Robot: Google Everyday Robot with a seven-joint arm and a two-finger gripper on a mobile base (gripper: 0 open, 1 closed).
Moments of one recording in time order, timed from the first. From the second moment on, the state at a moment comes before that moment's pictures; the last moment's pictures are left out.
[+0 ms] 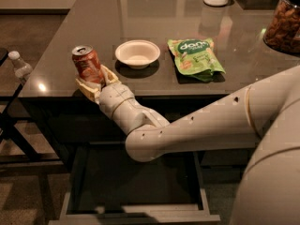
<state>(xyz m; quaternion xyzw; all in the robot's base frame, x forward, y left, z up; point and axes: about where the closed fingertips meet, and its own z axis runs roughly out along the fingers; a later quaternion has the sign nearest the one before) 0.616 0.154 0.862 -0.21 0.58 0.29 0.73</state>
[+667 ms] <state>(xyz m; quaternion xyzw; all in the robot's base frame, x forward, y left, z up) 0.612 0.153 0.861 -0.20 0.58 0.29 0.73</state>
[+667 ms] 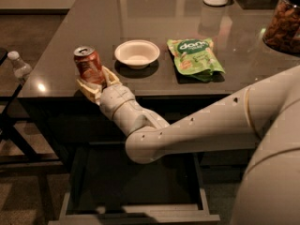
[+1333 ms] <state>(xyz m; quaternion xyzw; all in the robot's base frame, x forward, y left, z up) 0.610 0.147 0.858 -0.18 0.58 0.30 0.73</state>
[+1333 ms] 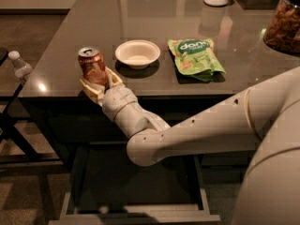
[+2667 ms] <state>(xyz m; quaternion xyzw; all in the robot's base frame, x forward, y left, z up) 0.610 0.147 0.858 -0.18 0.58 0.30 0.73</state>
